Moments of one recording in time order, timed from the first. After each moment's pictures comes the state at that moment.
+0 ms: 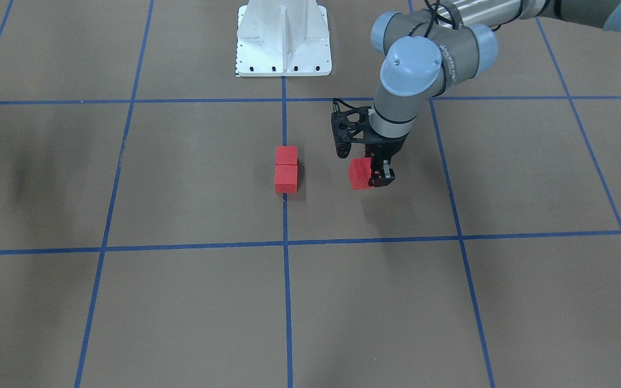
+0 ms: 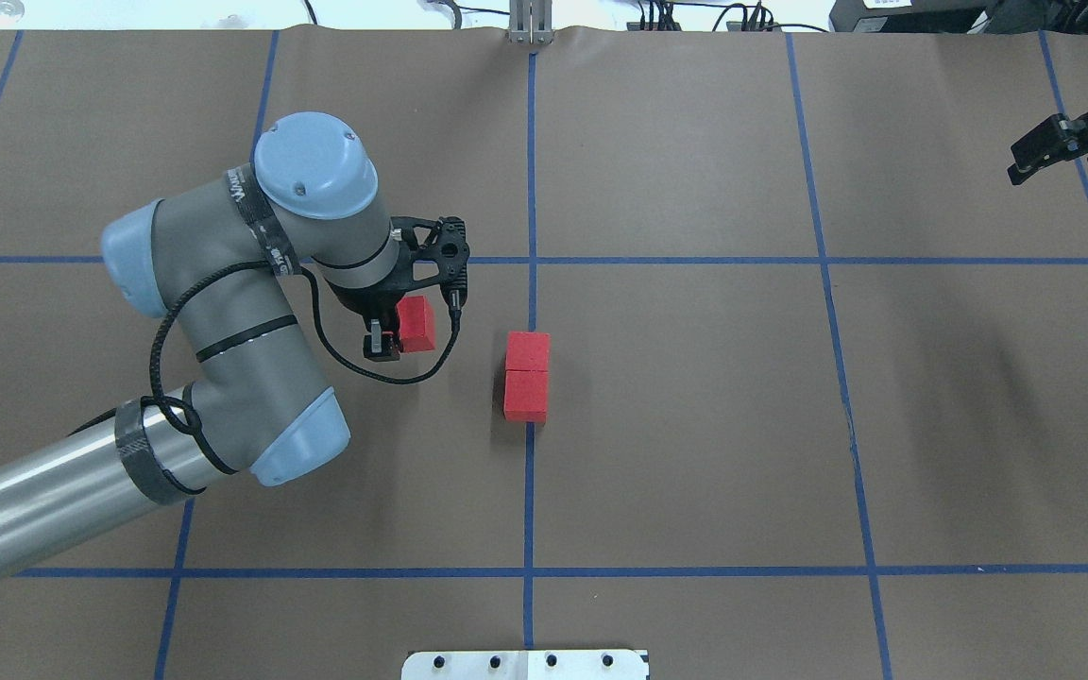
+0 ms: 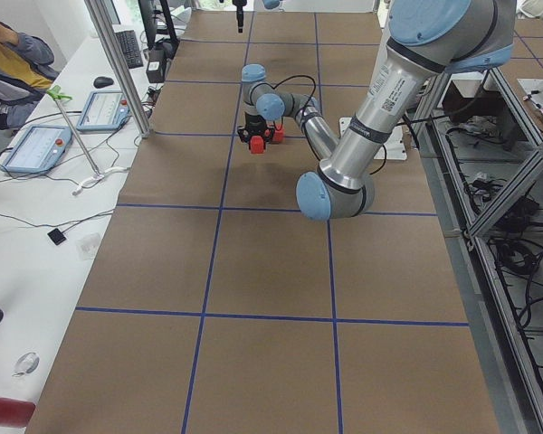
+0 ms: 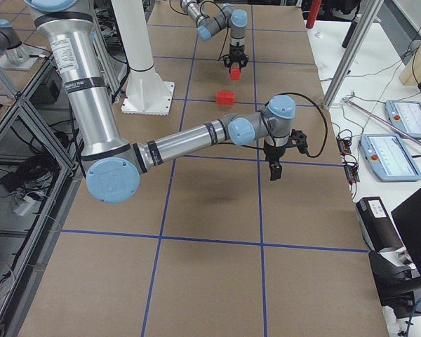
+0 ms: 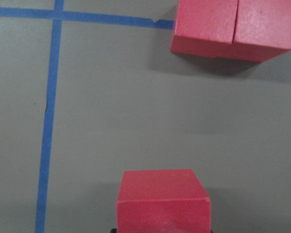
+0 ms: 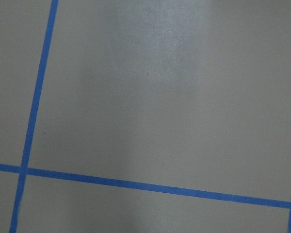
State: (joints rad) left arm -0.62 -2.26 -1.62 -1.51 -1.97 0.41; right arm 1.26 -1.31 1.65 -1.54 2.22 0.34
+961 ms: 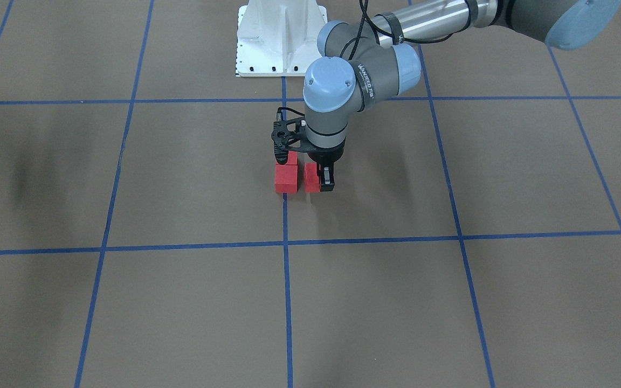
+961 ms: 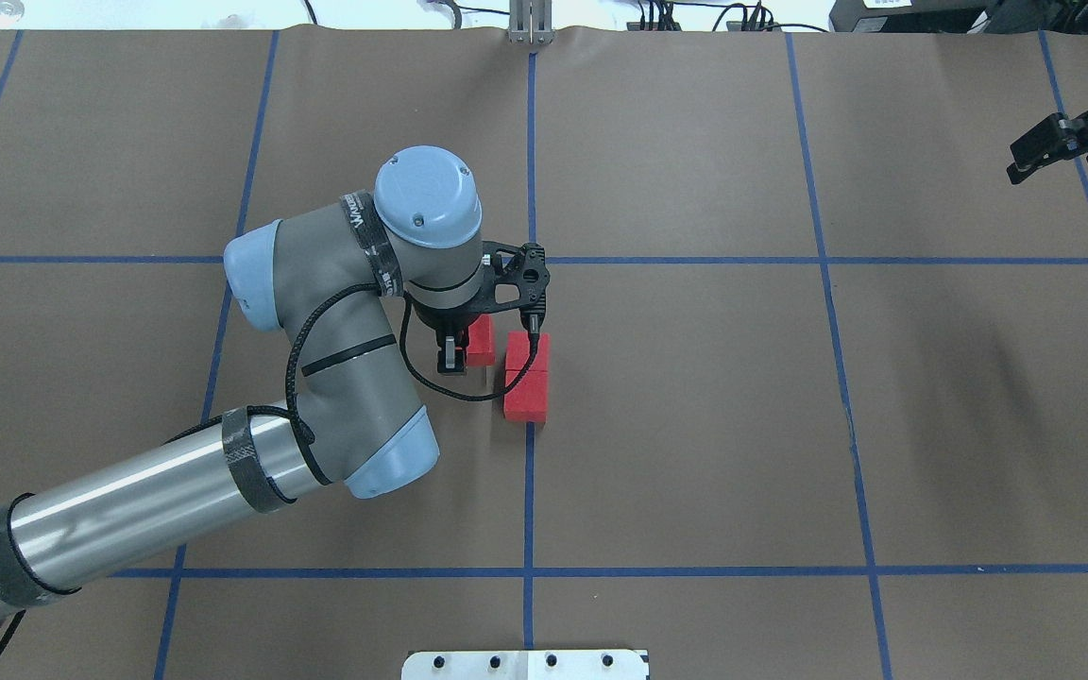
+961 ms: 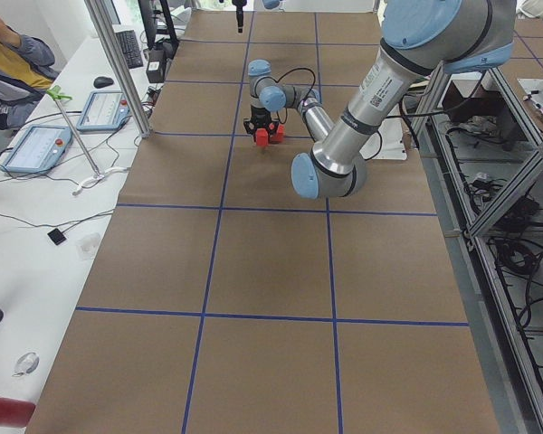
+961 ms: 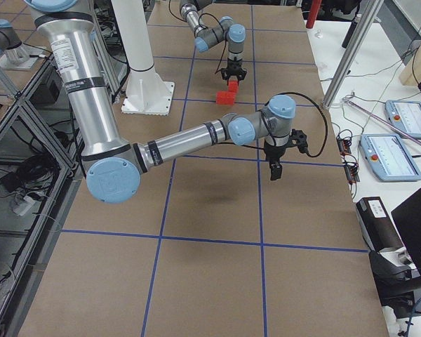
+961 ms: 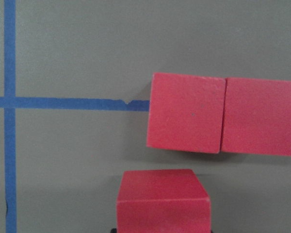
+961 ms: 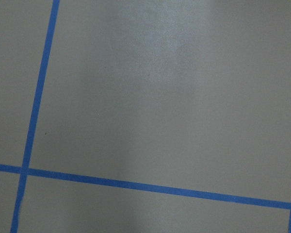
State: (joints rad) left arm -0.56 -2.39 -1.48 -1.53 -1.93 0.41; right arm 1.26 -1.30 1.65 -1.54 2.22 0.34
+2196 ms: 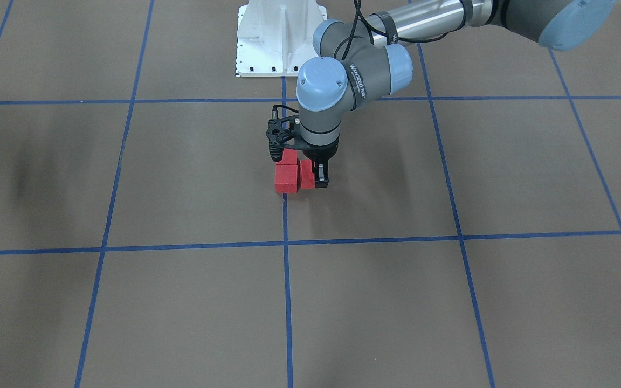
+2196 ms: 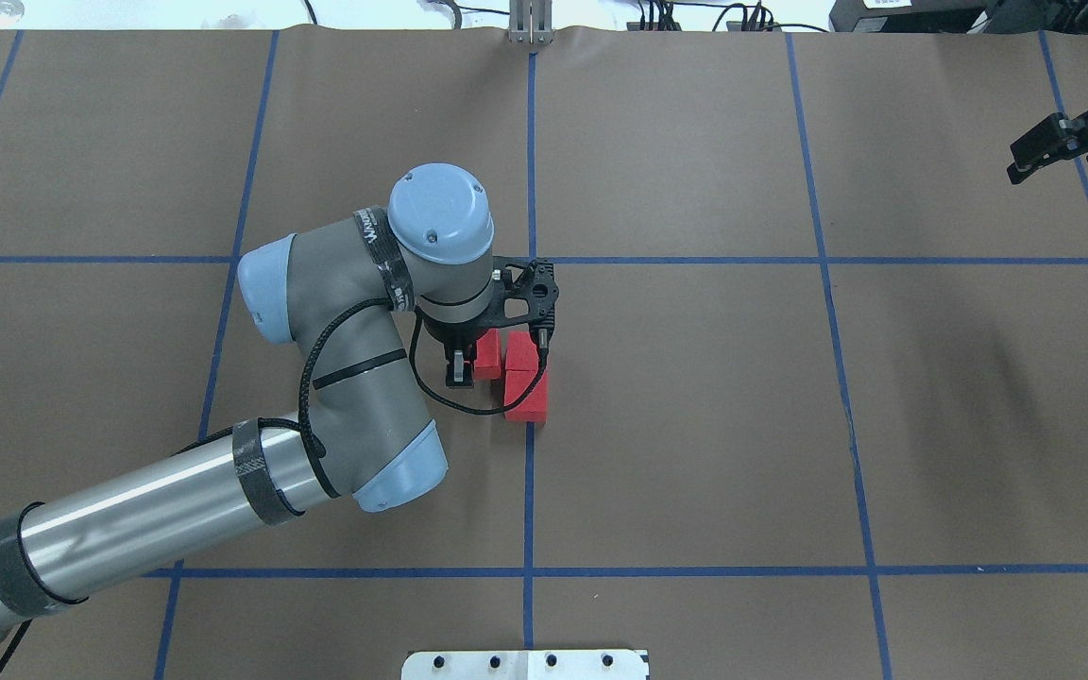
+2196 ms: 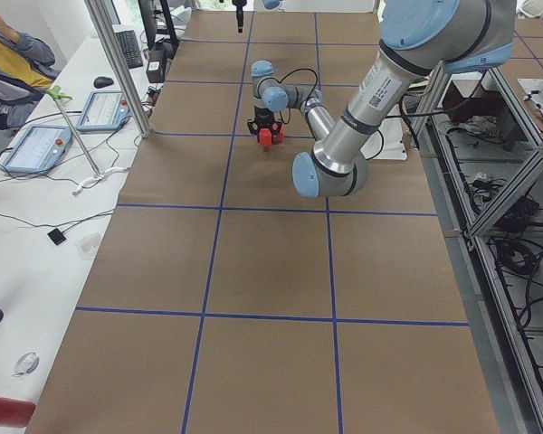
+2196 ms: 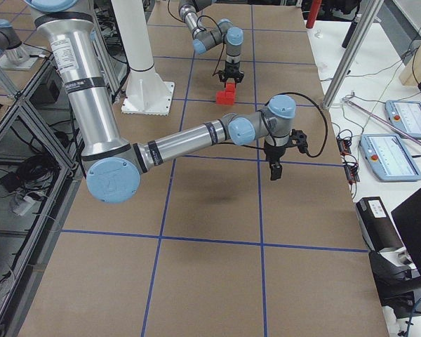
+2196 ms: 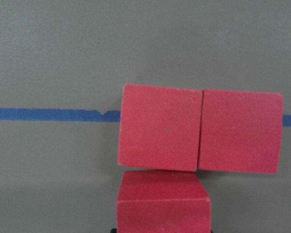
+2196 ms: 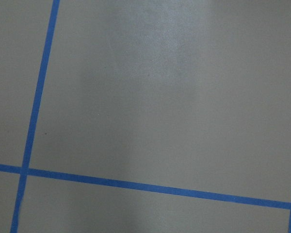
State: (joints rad) left arm -0.54 -2.40 -1.46 -1.54 -1.93 0.40; right arm 1.26 -1.30 1.65 -1.54 2.22 0.34
